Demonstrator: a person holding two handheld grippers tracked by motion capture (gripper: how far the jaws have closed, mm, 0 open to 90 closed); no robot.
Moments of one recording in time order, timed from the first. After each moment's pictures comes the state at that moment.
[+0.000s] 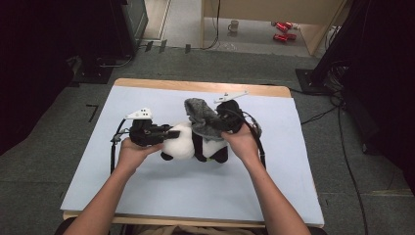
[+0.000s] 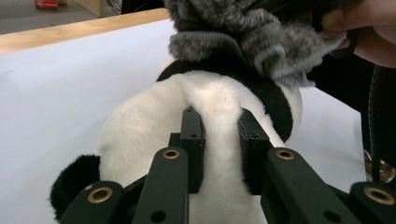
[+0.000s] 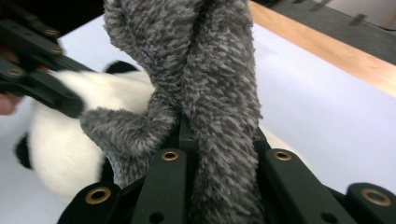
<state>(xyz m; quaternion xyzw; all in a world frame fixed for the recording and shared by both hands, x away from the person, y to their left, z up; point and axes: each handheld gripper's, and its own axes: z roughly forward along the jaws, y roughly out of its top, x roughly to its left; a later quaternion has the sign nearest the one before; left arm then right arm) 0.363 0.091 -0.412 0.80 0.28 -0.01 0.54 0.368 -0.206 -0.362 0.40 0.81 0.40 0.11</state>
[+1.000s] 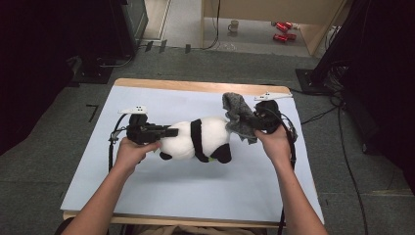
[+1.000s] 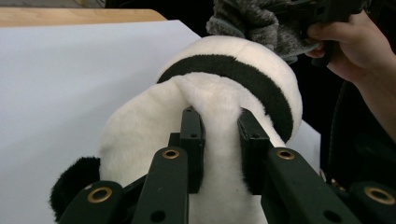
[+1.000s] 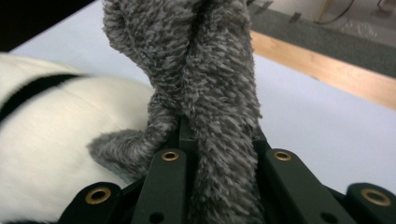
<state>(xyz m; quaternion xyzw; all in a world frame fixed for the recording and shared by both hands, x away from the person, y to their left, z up) 0.369 0.098 -0.409 0.76 0.32 -0.09 0.56 0.352 -0.289 -0.348 0.46 0.77 0.41 0.16</state>
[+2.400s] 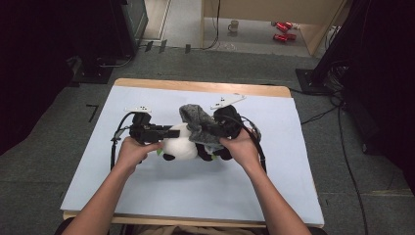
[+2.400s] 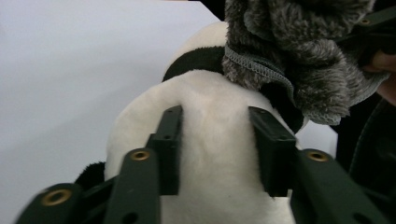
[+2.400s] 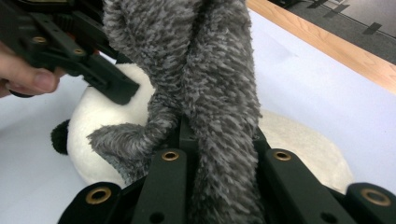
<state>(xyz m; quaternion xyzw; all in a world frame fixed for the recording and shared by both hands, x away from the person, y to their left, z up) 0.376 0.093 -0.417 0.77 0.35 -0.08 0.52 0.348 -0.191 -0.357 0.36 0.83 0.41 0.11</state>
